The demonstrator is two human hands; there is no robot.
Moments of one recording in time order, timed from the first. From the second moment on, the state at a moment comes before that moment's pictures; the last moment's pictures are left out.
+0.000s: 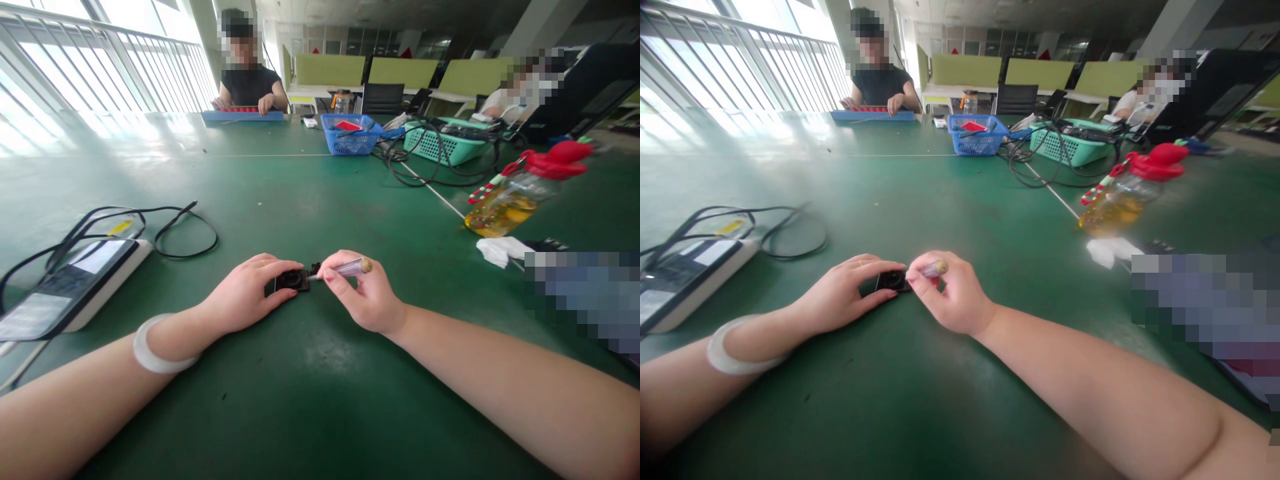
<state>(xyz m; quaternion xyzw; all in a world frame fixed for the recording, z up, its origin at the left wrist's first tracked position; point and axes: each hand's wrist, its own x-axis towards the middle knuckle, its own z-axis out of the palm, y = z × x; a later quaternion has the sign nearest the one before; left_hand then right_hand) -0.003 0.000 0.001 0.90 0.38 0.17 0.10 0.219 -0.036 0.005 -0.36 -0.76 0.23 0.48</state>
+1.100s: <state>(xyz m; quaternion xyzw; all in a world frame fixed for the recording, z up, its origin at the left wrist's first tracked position) -0.007 0.010 -0.014 0.88 0.44 0.20 0.00 0.220 -0.029 0.006 -0.45 -0.75 0.09 0.47</state>
